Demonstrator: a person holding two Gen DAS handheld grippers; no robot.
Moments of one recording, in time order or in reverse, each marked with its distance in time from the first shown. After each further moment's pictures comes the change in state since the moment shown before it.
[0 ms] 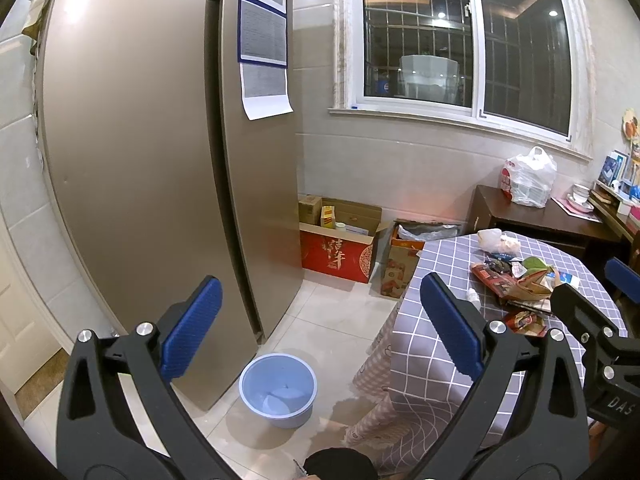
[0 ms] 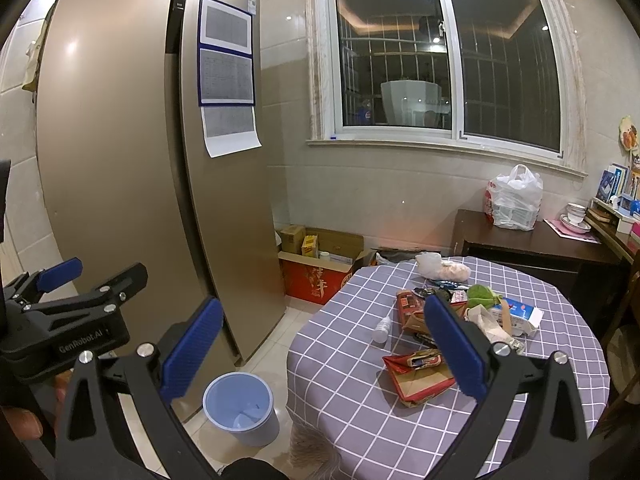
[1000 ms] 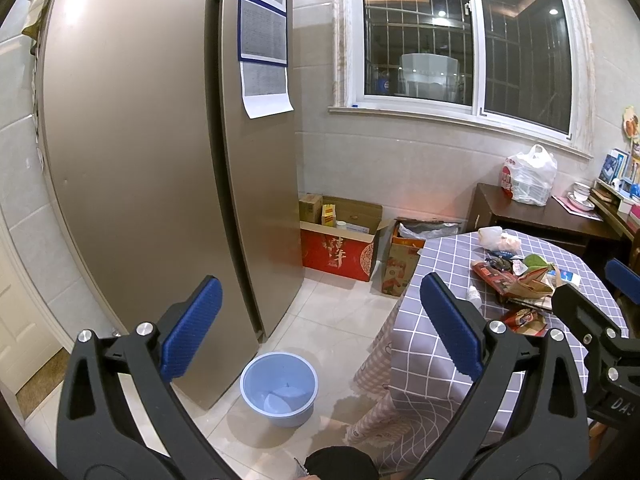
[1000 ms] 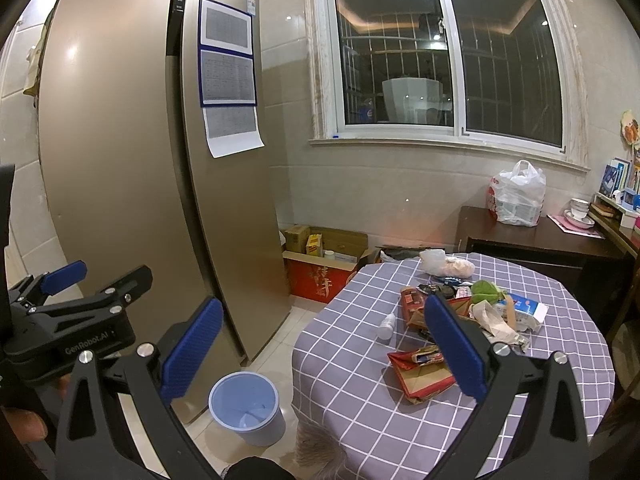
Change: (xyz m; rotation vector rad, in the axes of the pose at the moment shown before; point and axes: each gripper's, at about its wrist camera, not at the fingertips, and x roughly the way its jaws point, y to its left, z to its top) left arm -0.003 0.000 -0.002 0.001 -0.003 0.001; right arm 0.003 0.009 -0.001 0.005 0.009 0.003
